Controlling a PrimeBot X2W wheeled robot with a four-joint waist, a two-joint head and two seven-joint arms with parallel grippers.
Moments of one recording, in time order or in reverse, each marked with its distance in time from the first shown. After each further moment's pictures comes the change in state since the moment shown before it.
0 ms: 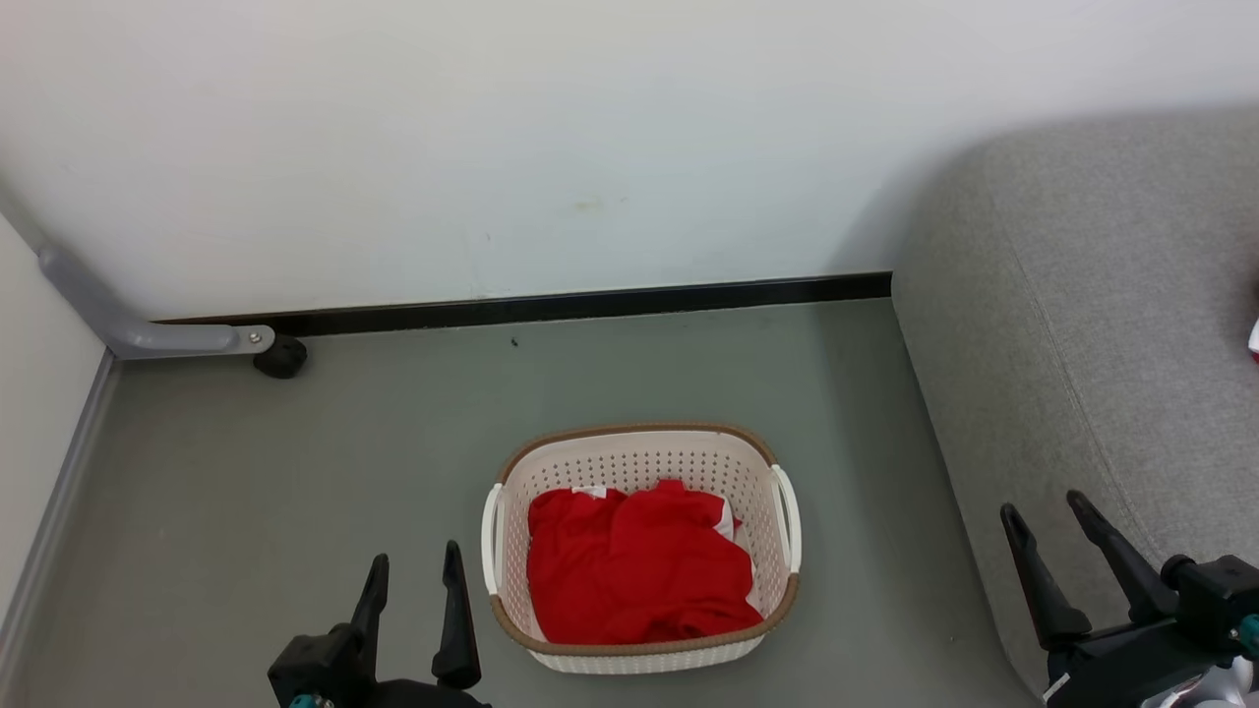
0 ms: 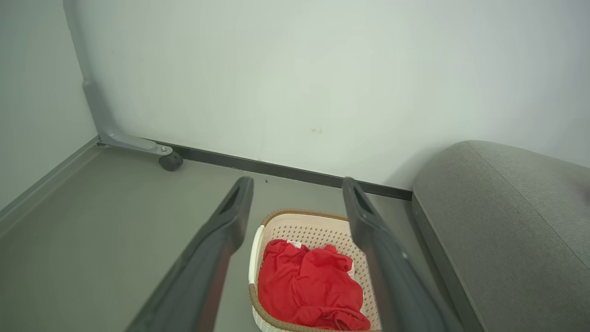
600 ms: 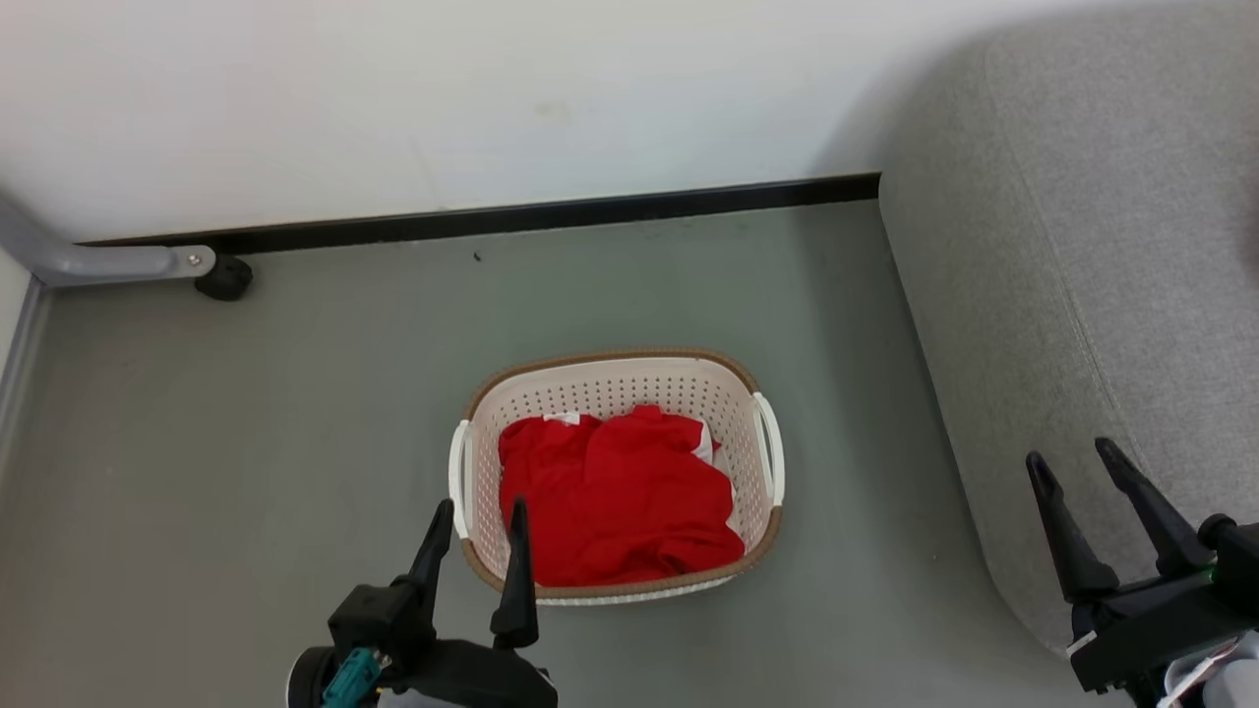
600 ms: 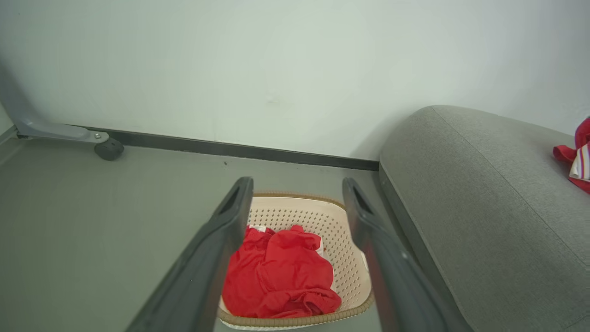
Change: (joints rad) left arm -0.058 0.000 -0.105 -0.024 -0.003 0.000 0.000; right arm -0.012 -0.025 -0.045 -0.066 -0.011 0.010 0.000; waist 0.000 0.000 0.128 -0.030
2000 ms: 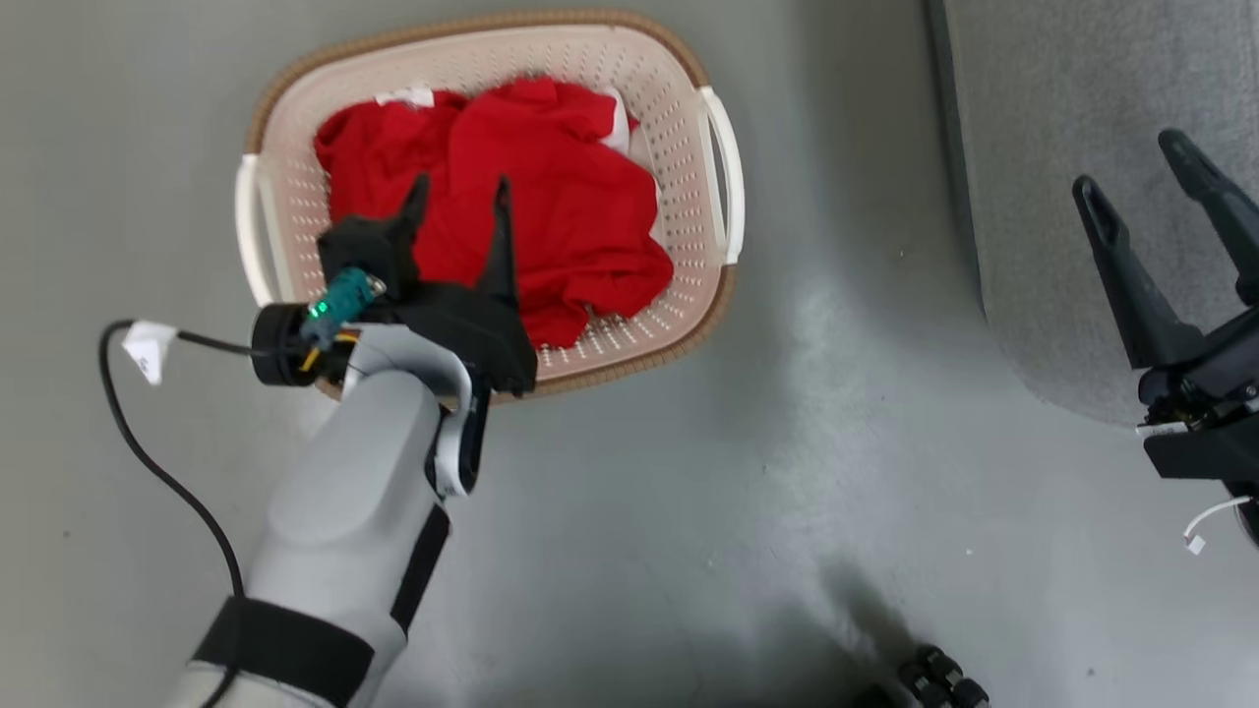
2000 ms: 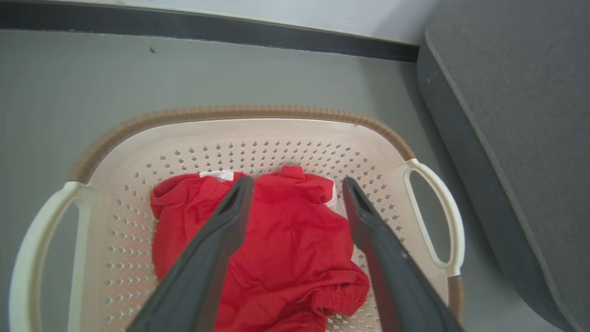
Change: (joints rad) left arm -0.744 -0.008 -0.182 0.532 -0.161 0.000 0.000; right arm -0.333 -0.276 0.129 -0.294 0.141 0.003 0.000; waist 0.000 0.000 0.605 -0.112
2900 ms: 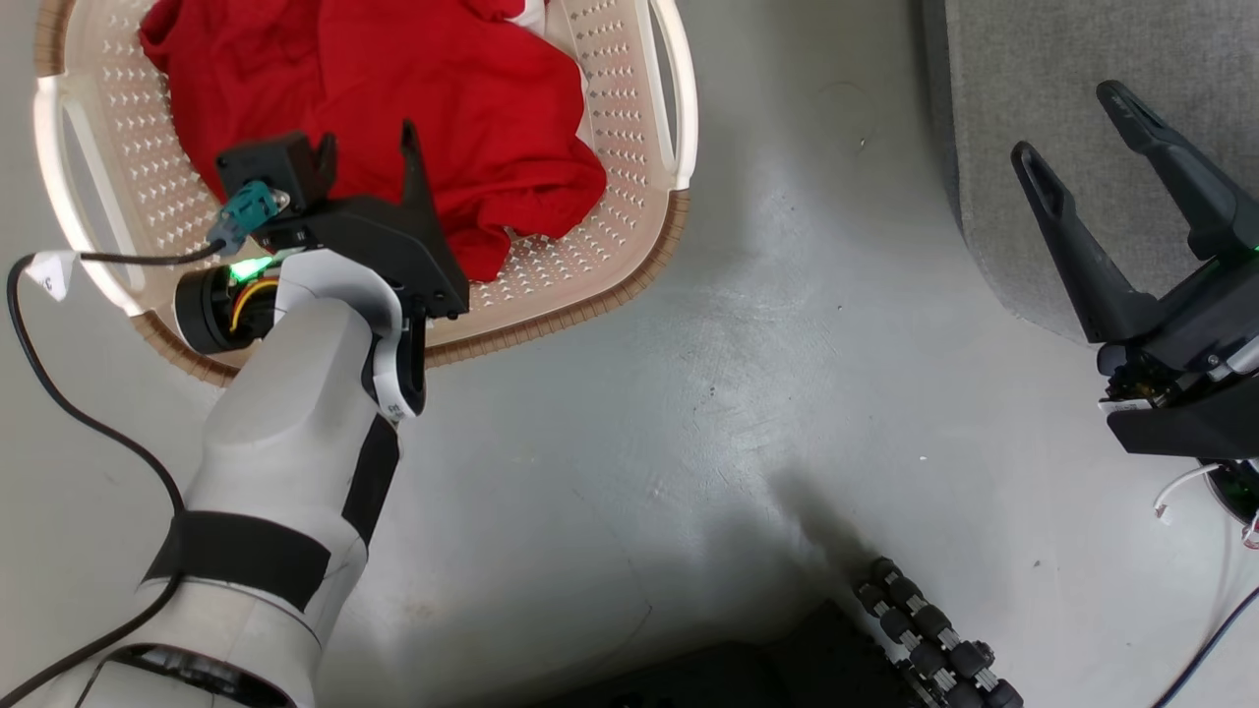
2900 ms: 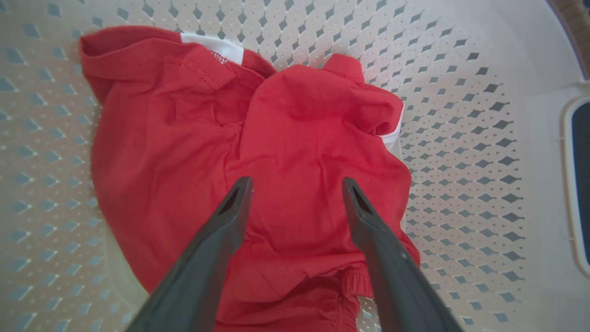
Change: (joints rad) left arm -0.207 -0.001 -0.021 0.302 -0.194 0.000 0.000; right arm -0.127 -0.022 0.122 -0.031 0.018 0.000 0.000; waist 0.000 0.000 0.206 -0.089
